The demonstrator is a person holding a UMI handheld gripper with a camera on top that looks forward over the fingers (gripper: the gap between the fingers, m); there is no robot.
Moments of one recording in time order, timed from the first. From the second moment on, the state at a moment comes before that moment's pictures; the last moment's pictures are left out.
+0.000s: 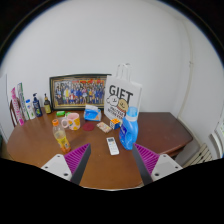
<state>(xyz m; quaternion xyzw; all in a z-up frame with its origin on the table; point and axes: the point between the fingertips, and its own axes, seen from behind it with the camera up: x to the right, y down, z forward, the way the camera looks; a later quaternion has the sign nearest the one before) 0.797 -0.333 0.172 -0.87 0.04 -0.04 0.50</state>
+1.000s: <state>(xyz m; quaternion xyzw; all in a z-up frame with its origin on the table) 0.538 -0.140 -0.008 -0.84 -0.01 0.04 0.54</state>
